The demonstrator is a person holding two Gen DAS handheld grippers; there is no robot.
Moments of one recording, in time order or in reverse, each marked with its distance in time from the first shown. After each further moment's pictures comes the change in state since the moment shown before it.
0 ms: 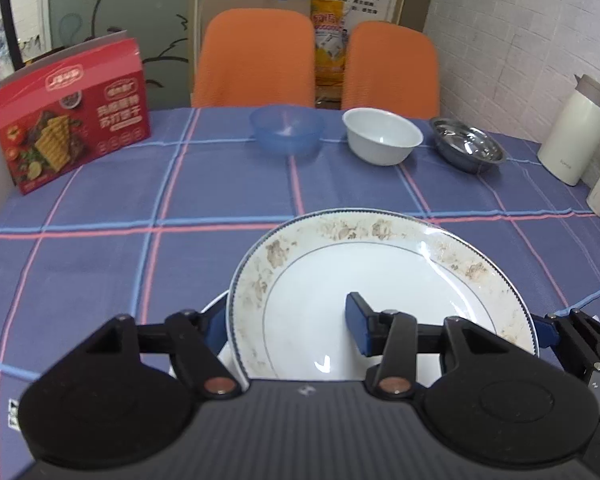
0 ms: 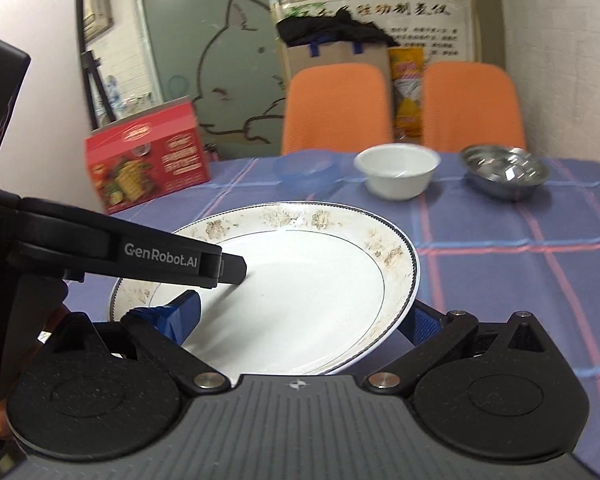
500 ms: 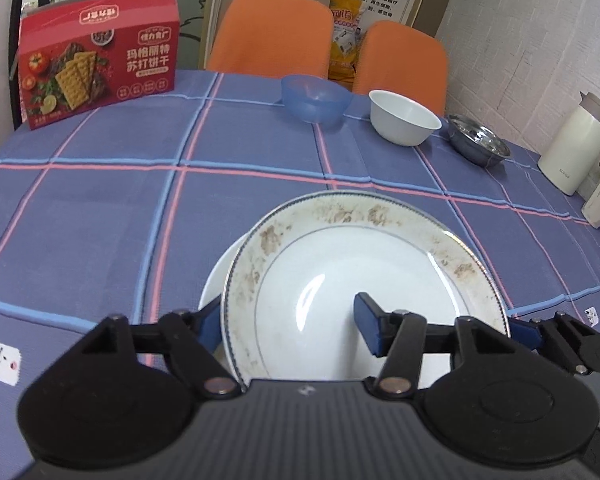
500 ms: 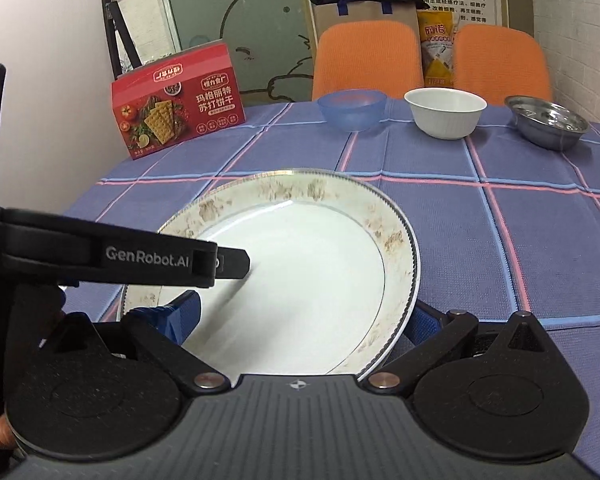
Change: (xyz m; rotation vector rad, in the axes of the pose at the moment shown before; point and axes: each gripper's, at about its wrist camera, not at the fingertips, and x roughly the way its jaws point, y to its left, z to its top) left arm 0.006 0.042 -0.040 -0.105 -0.002 -0.083; right arm 0.017 0.040 -0.041 -0.085 0.096 0.017
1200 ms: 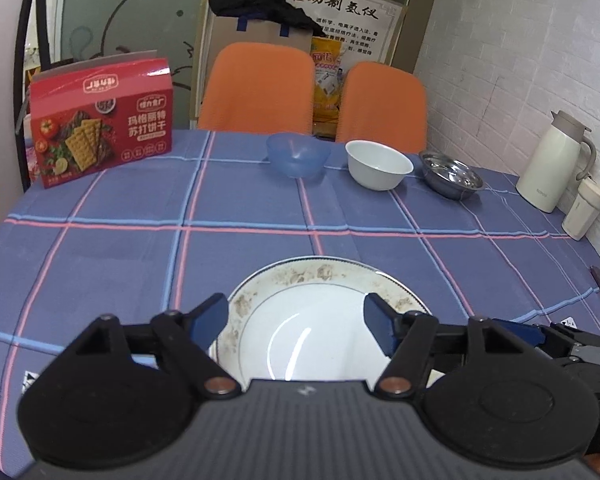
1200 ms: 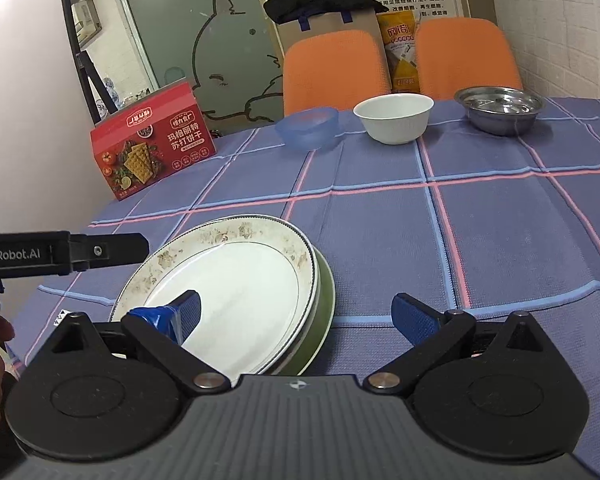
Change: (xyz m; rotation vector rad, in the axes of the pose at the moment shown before) left arm -0.049 -0.022 0.011 0.078 -0.118 -0.001; right arm -0.033 -0.049 0.004 0.188 -0.052 0.015
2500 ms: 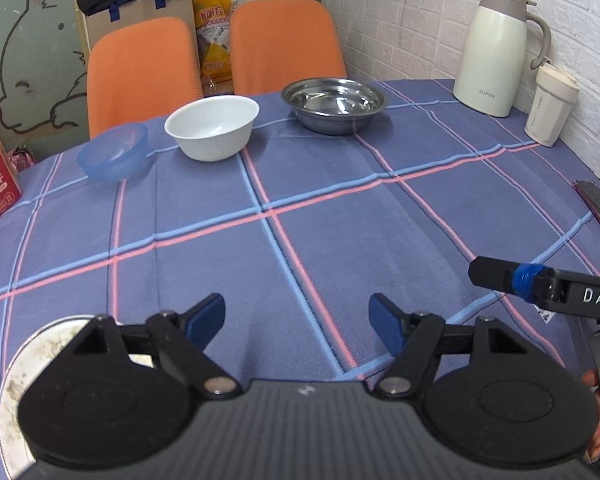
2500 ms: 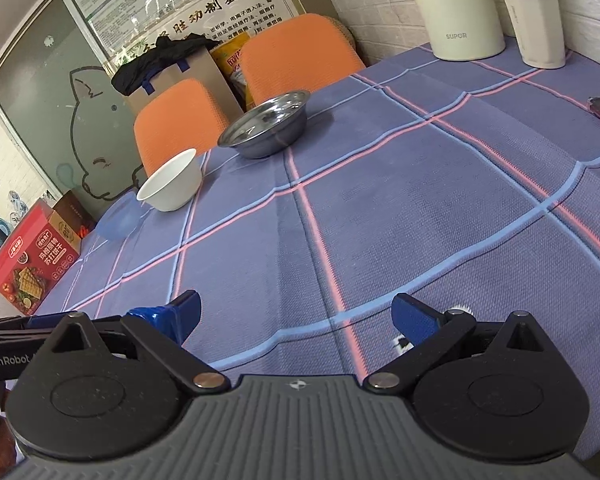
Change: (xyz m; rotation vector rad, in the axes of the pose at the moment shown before) left arm 0.120 -0.181 0.017 0.268 0.173 -0.035; right arm -0.042 -0.206 0.012 0.363 -0.055 -0.161
